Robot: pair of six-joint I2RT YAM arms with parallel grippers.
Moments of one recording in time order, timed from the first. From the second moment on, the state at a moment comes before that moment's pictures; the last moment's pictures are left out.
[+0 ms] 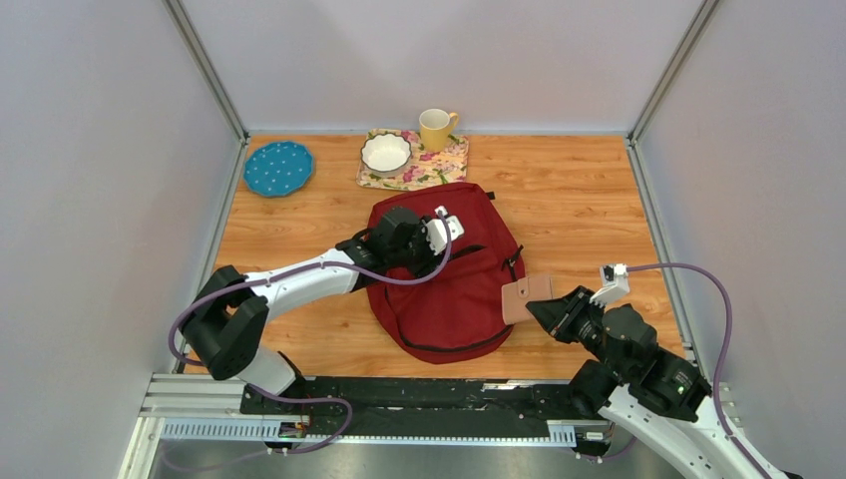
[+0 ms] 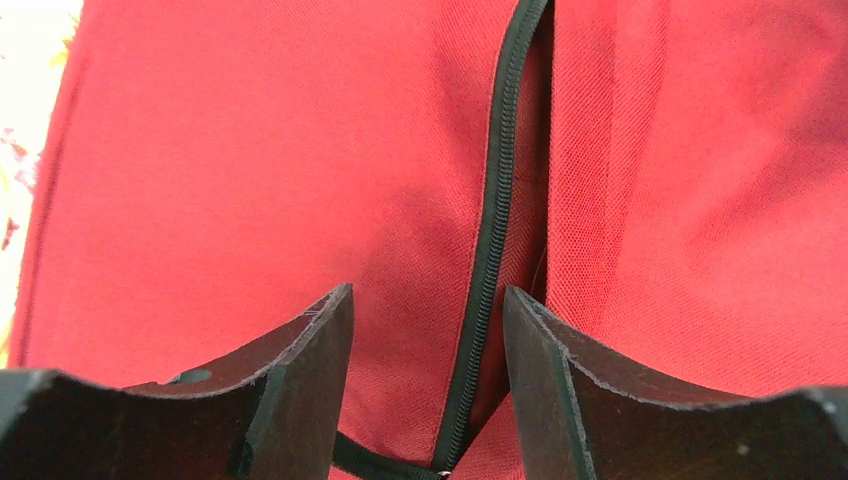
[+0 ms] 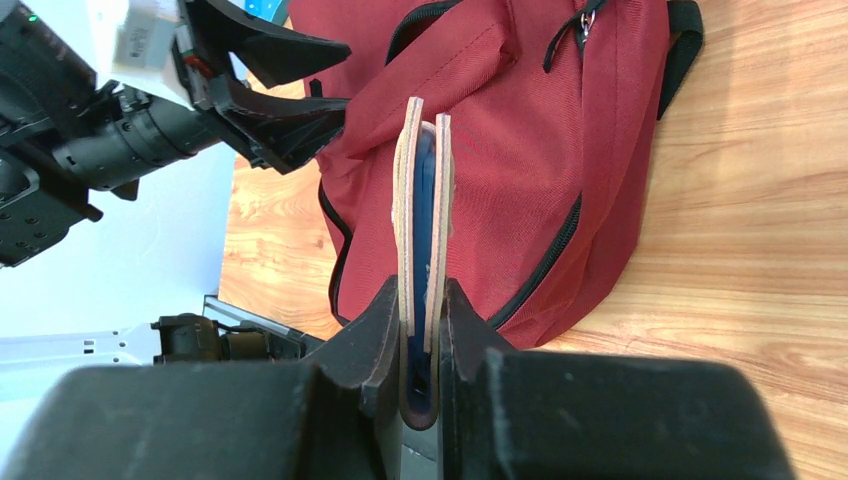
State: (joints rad) left arm -0.79 1.49 0.91 -0.01 0.14 0.33; right arm 0.82 0.13 0.54 -0.77 0.26 0.97
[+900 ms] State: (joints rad) left arm -0.79 1.56 0.93 0.04 0.13 0.24; right arm 0.82 0.13 0.54 -0.77 0.26 0.97
